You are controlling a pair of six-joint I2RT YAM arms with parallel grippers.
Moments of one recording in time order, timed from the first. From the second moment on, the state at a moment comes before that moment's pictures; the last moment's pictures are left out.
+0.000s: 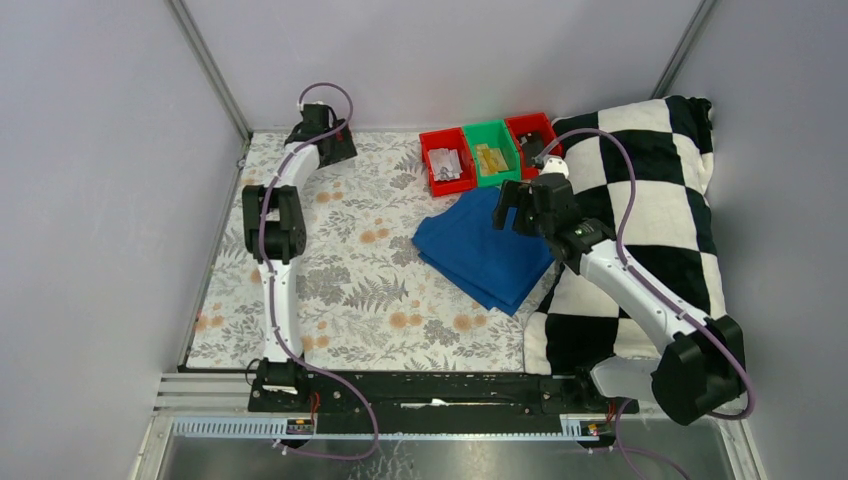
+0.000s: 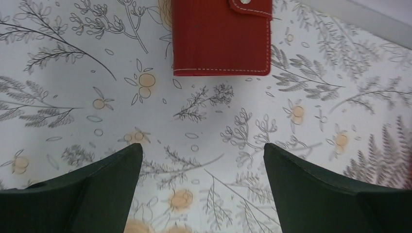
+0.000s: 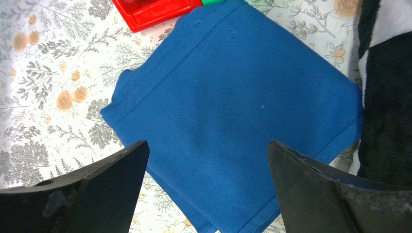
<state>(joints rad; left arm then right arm) -0.04 2.40 2.07 -0.44 -0.07 -0.36 0.44 1.24 0.95 -0.32 0.16 0.46</state>
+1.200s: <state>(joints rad) -0.07 2.72 2.42 -0.28 -0.22 -0.31 0.44 1.49 1.06 -0.27 0.07 0.48</state>
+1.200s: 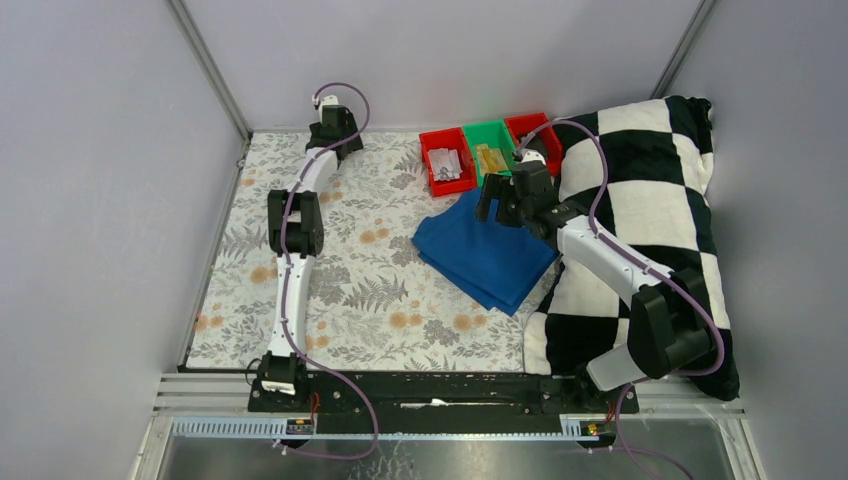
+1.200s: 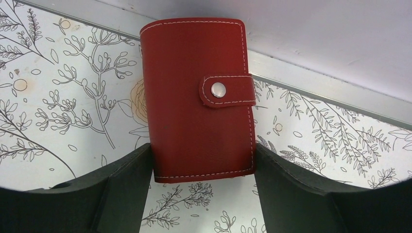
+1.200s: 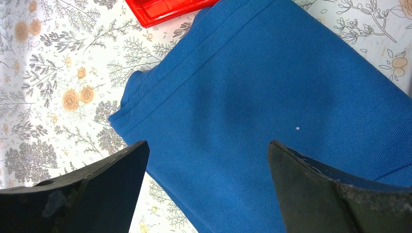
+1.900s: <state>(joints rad) -0.15 2.37 1.85 -0.14 -0.20 -0.26 0.44 1.50 1.07 -0.27 0.01 0.49</state>
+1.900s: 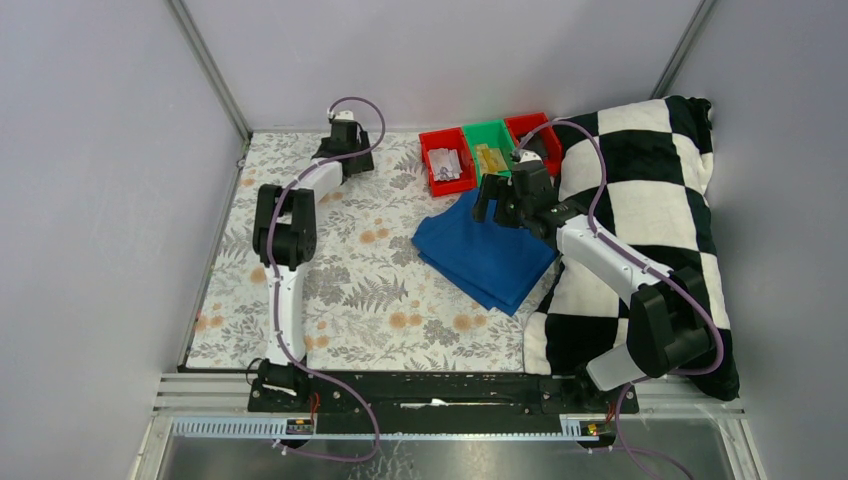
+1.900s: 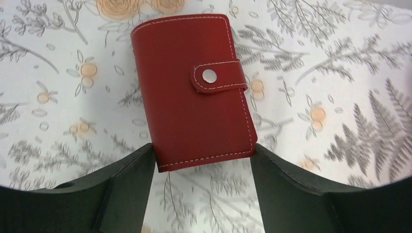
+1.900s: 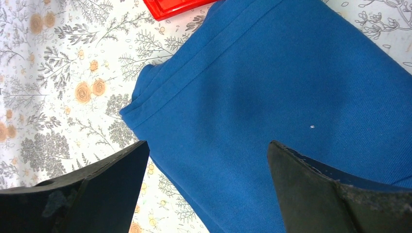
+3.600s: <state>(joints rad) -0.17 2.29 1.79 -0.45 -0.15 -0.26 0.44 1.30 0.98 -0.25 -0.09 0.56</state>
